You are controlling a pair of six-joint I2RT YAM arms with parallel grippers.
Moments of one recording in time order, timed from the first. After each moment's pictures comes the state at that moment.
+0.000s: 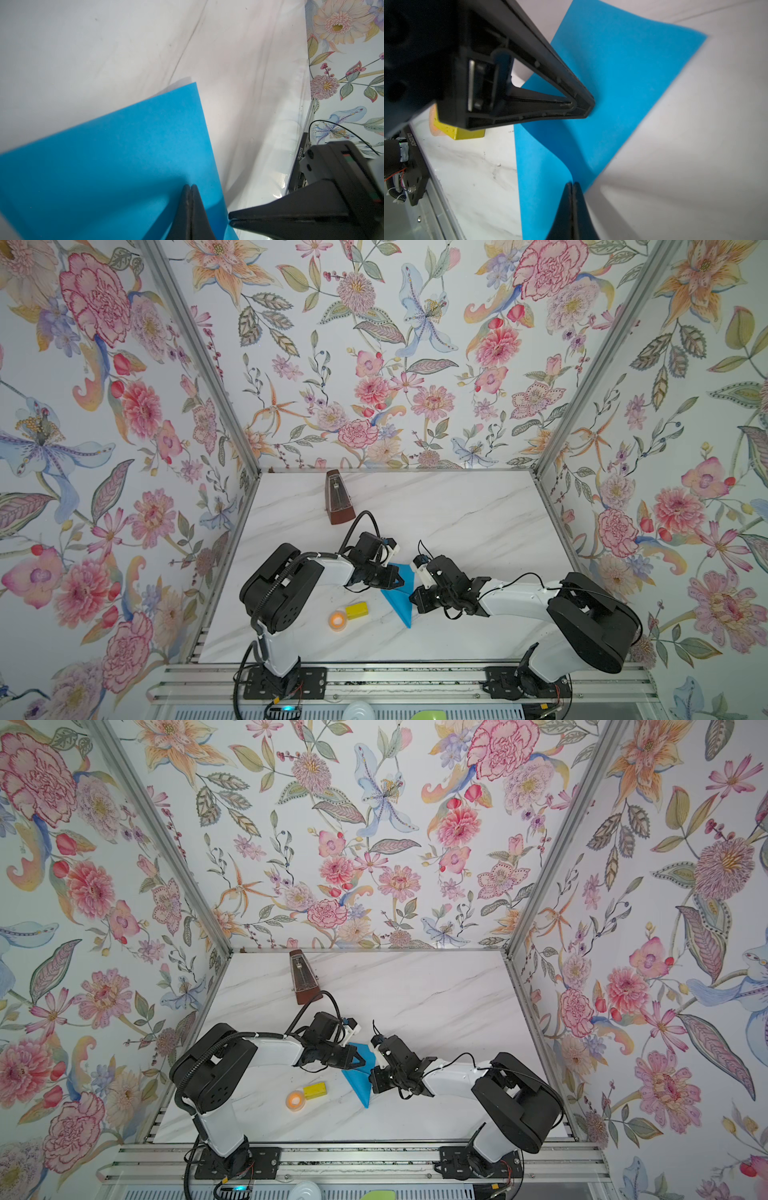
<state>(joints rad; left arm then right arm) -0.62 1.83 0.82 0.06 0.60 -0.42 0.84 1.54 0.60 0.04 -0.25 0.48</state>
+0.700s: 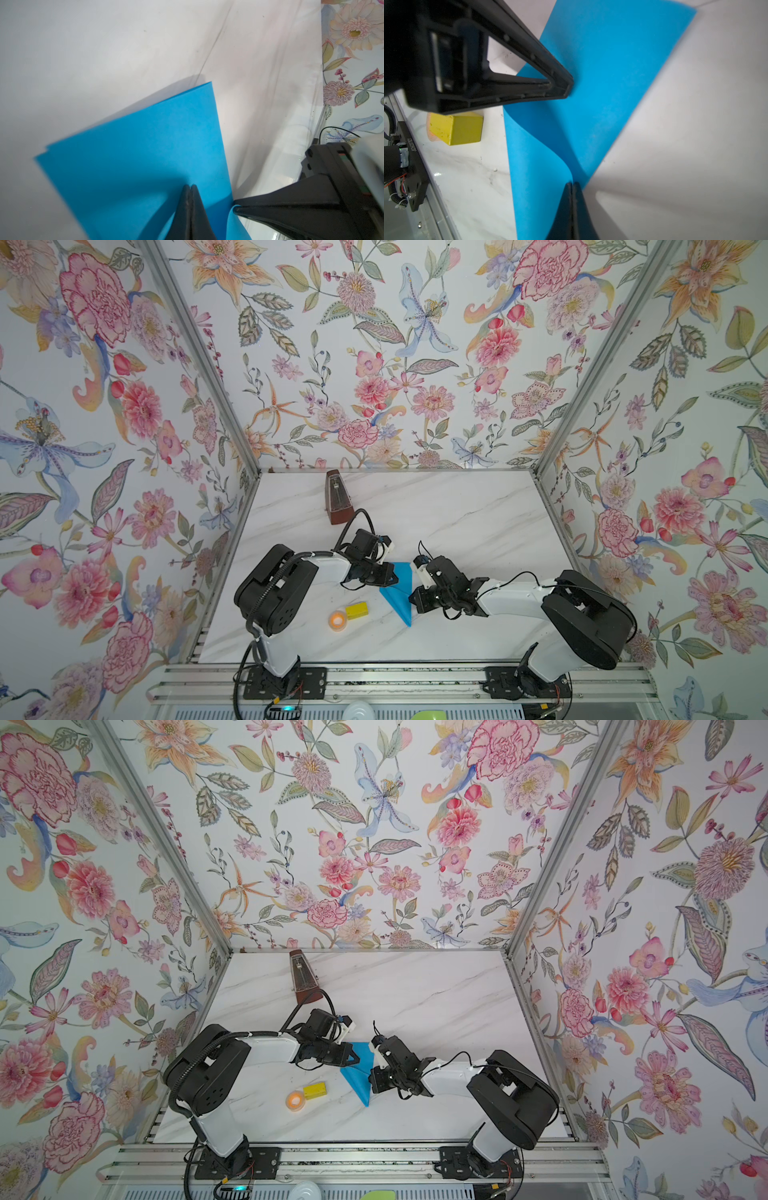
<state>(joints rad) -0.58 1.78 0.84 -0.06 0.55 -0.40 0.84 1.57 0.59 0.08 -0.26 0.51</state>
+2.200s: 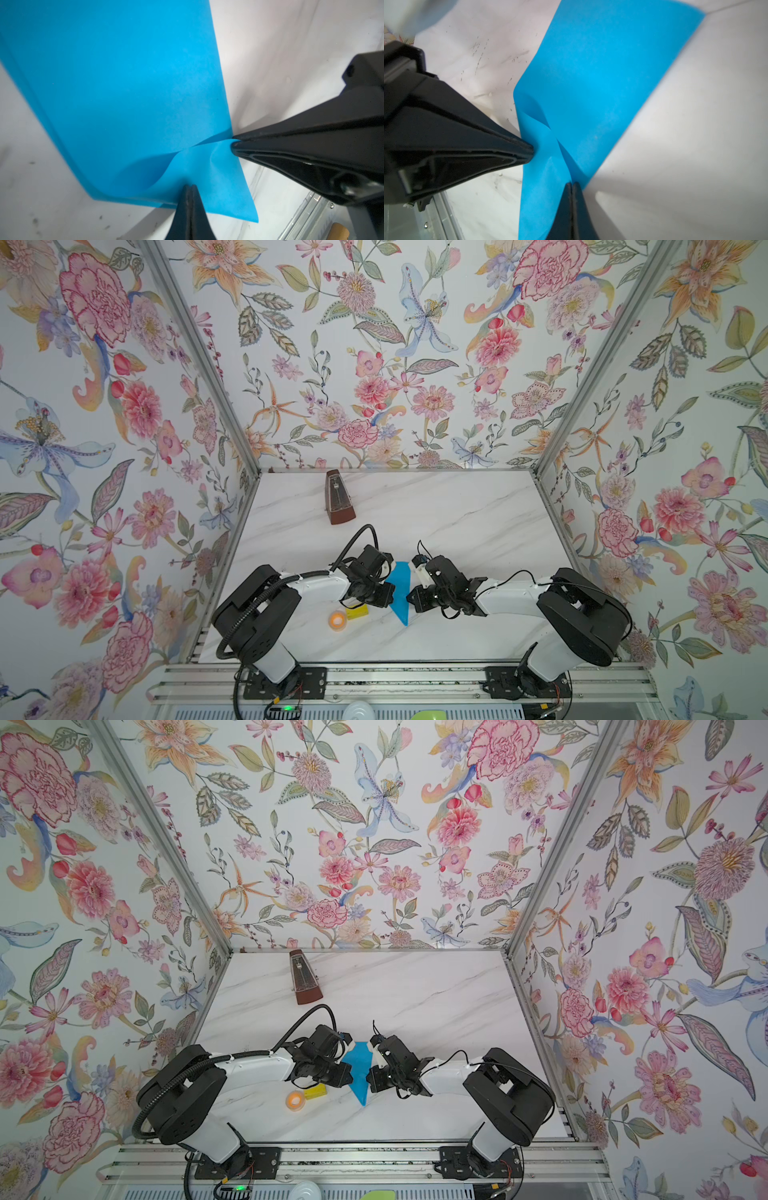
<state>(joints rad) -0.75 1.61 0.74 -0.24 0.36 -0.42 0.84 1.59 0.59 0.12 -0.28 0.51</state>
